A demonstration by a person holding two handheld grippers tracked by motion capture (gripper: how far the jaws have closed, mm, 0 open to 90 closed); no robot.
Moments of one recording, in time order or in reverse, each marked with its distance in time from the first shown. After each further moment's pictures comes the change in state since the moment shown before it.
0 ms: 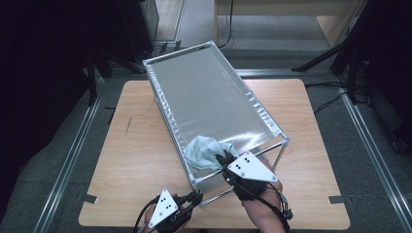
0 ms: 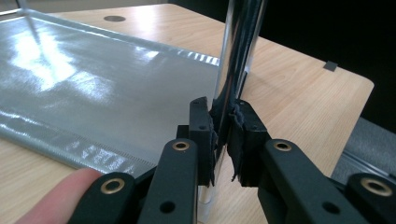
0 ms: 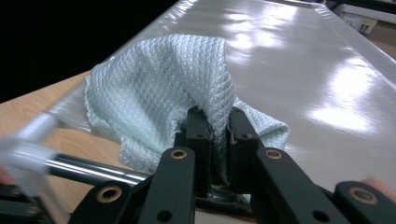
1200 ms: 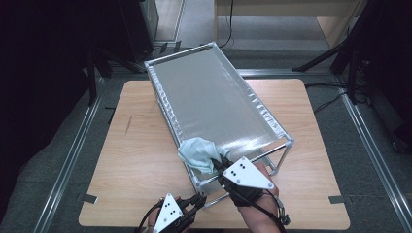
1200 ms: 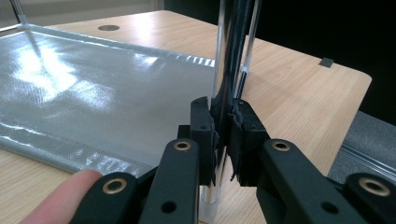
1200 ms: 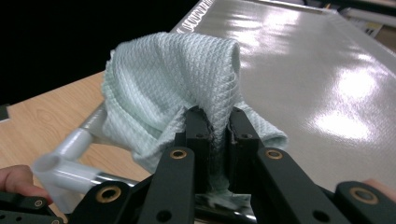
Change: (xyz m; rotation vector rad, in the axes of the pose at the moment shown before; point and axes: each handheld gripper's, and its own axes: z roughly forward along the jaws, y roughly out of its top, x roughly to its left) left arm -0.010 -0.006 0.001 -0.026 0.002 0.042; right arm 0.012 0.001 -0.005 -0.009 0.014 -0.004
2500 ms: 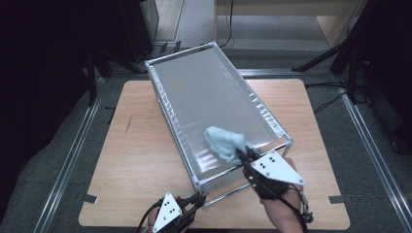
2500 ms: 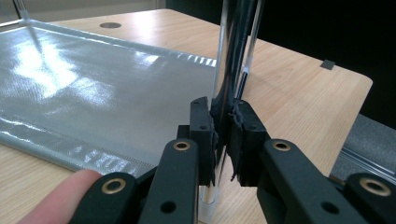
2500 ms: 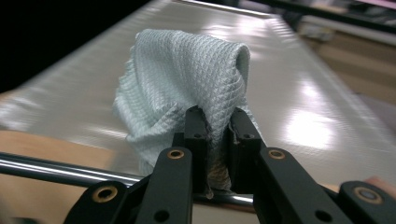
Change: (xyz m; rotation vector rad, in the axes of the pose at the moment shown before) left arm 0.002 0.001 0.000 0.005 0.002 -0.016; right arm -0.046 -0.004 -0.023 -0.024 -0.118 0.002
